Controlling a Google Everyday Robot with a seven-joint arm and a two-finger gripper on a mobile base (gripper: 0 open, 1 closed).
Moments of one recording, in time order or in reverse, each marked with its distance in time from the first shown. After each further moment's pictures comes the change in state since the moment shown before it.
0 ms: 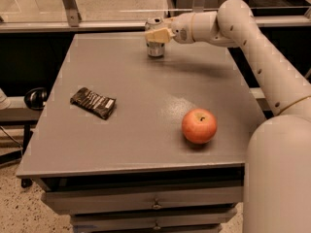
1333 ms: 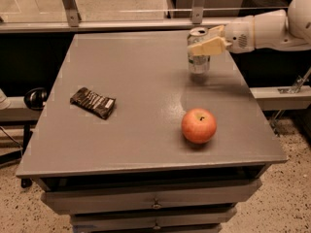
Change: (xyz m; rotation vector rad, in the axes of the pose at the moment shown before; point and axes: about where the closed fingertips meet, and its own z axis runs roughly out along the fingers) arm 0.025 0.048 -0.165 -0.078 0.124 0.041
